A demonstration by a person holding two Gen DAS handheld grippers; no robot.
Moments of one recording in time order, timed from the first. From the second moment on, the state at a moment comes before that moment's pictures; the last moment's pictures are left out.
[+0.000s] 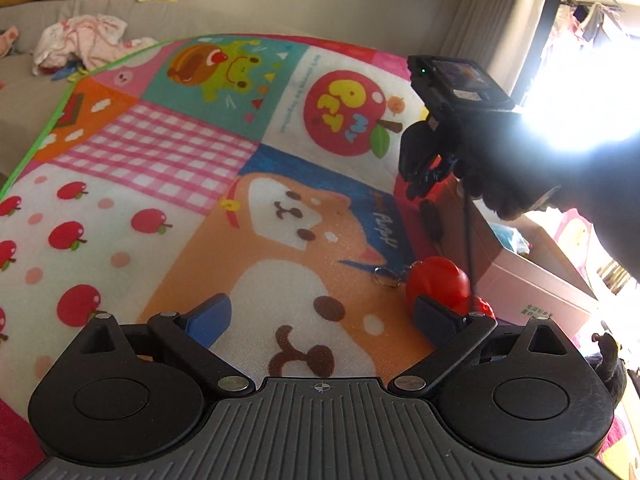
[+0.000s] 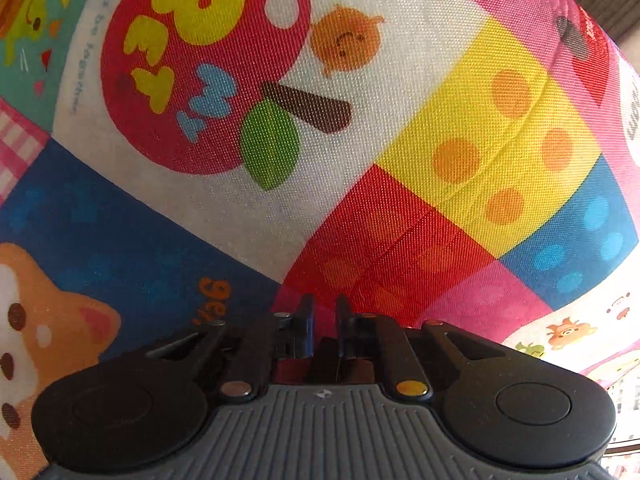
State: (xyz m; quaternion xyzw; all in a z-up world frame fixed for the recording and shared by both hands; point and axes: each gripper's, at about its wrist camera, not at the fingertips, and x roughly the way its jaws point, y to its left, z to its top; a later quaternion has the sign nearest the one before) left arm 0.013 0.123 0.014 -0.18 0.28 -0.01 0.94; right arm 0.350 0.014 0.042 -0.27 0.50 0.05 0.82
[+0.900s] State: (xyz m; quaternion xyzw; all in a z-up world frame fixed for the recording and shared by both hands) left arm 0.016 0.130 0.010 -0.20 0.28 -0.01 0.94; right arm 0.197 0.000 0.079 -0.25 0.56 0.24 0.75
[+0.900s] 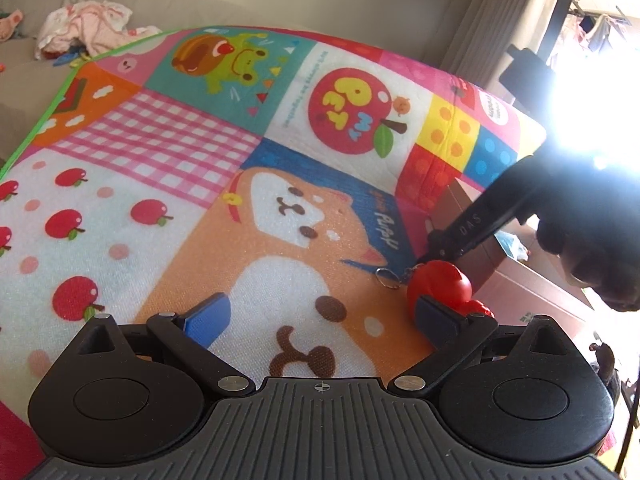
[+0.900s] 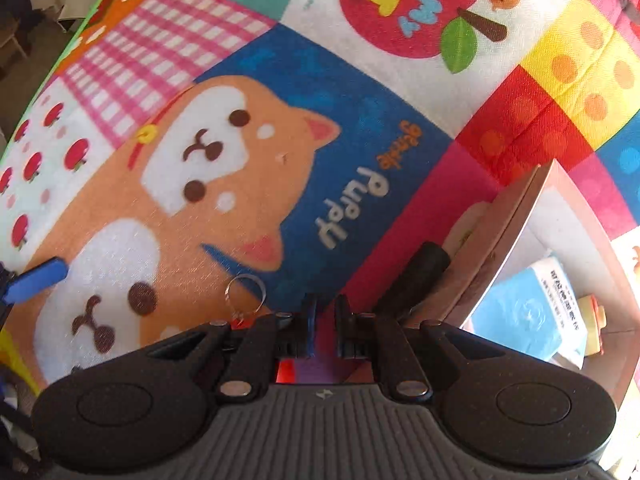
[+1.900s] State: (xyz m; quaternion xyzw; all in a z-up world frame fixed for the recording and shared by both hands) left arm 0.015 0.133 0.011 -0.21 0.28 -0.02 0.94; right arm 0.186 -0.014 0.070 -0.29 0.56 0.23 0.74
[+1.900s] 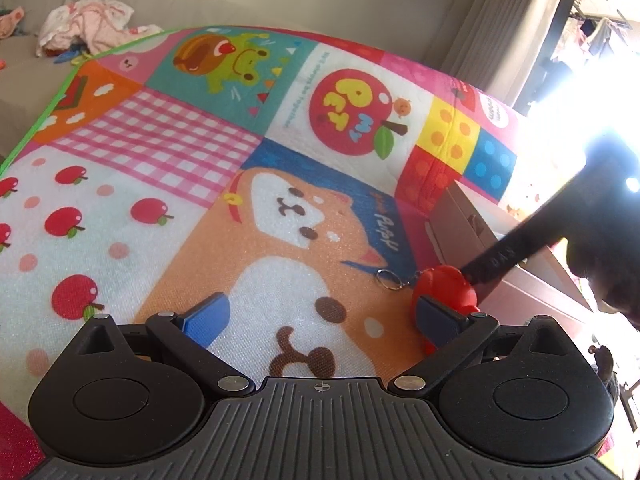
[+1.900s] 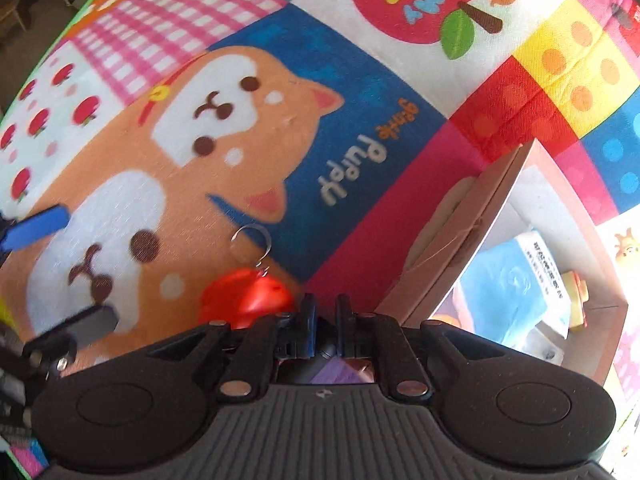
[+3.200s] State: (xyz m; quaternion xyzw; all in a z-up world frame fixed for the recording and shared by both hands) left arm -0.040 0.035 0.047 -0.03 0.31 -0.07 0.95; right arm 0.073 -0.209 0.096 -0.04 0.34 0.23 0.91
